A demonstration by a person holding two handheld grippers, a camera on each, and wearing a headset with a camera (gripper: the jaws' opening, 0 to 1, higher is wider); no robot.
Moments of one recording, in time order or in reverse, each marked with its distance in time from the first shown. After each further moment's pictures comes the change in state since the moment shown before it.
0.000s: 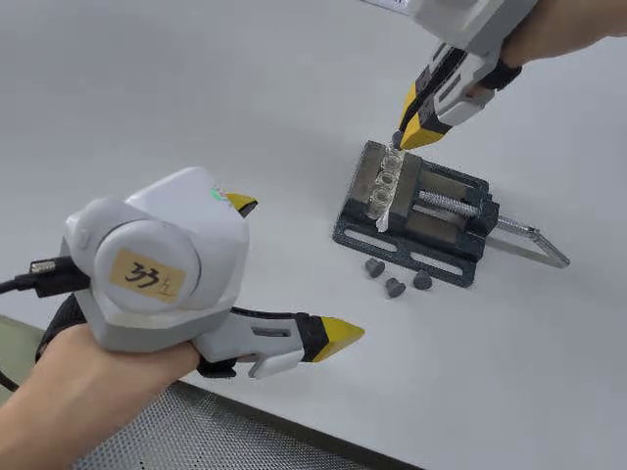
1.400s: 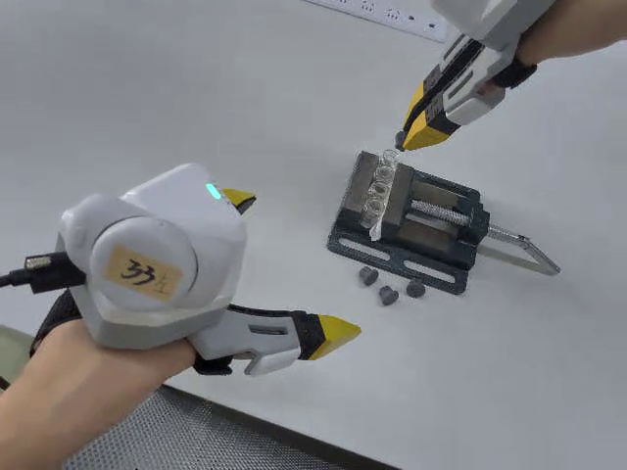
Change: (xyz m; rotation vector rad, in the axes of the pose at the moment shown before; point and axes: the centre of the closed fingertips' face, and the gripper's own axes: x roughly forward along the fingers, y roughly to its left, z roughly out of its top) left arm -0.004 0.002 0.009 0.033 -0.015 0.004; right arm -0.019 0.019 0.006 0.056 -0.072 0.001
